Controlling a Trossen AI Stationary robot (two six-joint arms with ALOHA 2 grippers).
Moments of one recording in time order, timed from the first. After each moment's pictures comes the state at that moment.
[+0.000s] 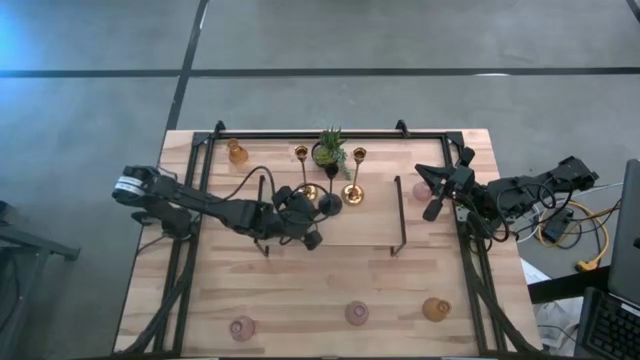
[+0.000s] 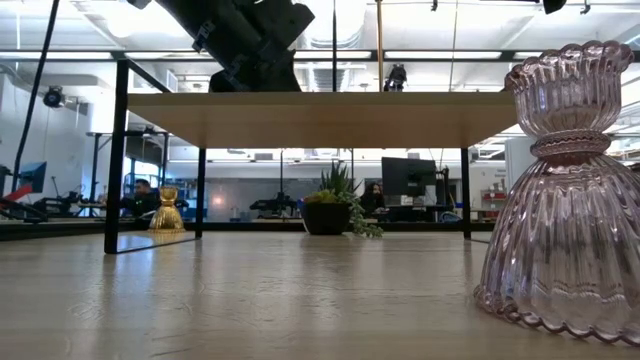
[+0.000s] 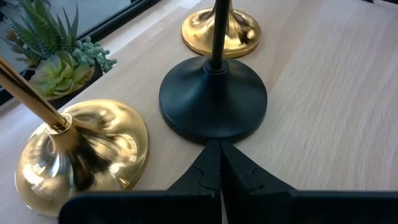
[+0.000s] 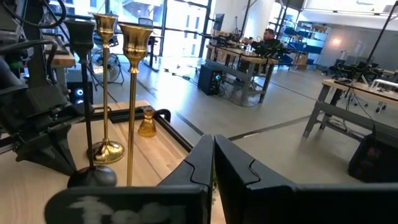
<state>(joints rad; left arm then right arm) -0.18 1.54 1.04 -0.19 -0.59 -0.52 0.40 0.64 0.72 -0.18 1.02 -0.04</state>
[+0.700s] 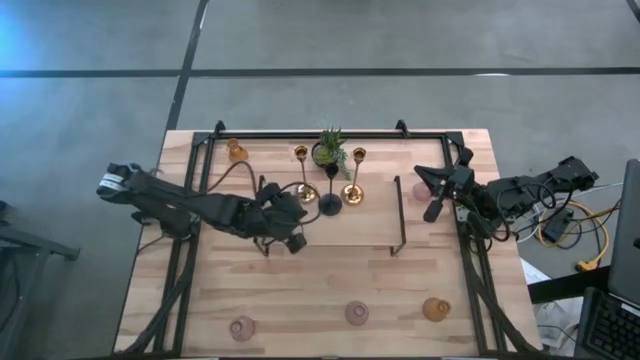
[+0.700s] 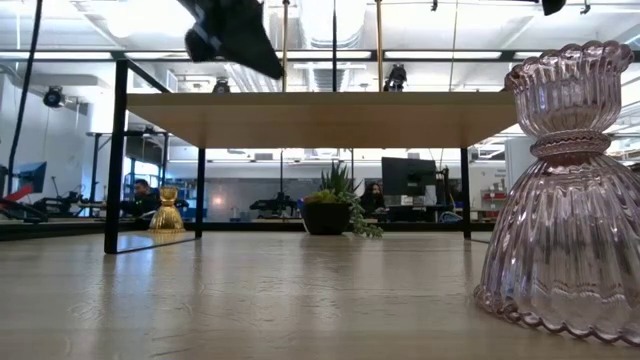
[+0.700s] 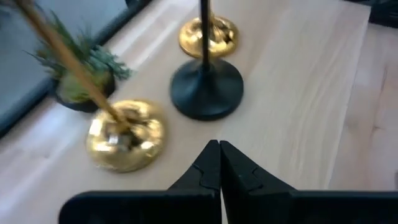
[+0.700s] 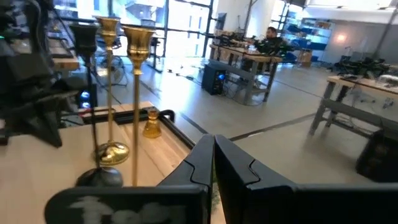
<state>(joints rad) -0.24 1.40 1.15 -0.52 -0.58 -0.50 0.40 0.64 0.72 -0.19 0.99 0.00</state>
